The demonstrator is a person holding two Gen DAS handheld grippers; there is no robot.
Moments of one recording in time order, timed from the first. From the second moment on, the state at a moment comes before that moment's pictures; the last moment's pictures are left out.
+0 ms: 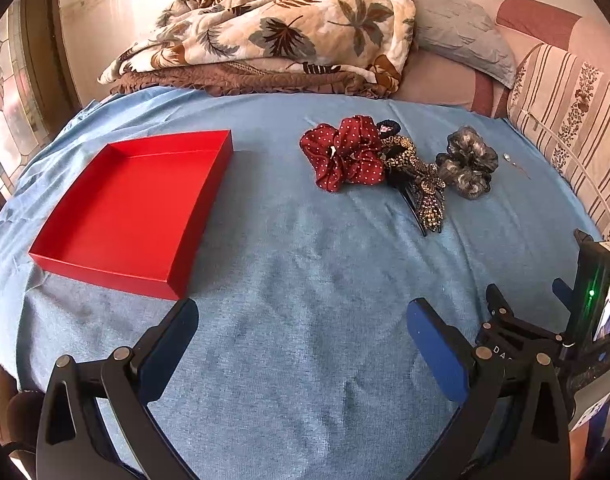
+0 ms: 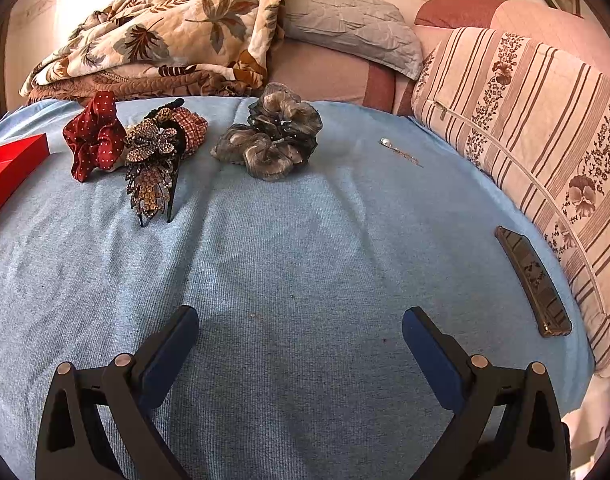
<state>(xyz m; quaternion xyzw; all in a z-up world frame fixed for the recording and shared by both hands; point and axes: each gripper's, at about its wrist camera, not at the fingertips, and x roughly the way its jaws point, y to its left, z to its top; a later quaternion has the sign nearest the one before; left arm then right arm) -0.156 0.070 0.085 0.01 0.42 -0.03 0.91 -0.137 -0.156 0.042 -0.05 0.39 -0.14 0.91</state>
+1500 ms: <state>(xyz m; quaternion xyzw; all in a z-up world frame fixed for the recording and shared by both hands) -0.019 0.101 0.142 -0.03 0.42 -0.05 0.90 -0.038 -0.163 0.122 0.03 0.38 0.05 0.92</state>
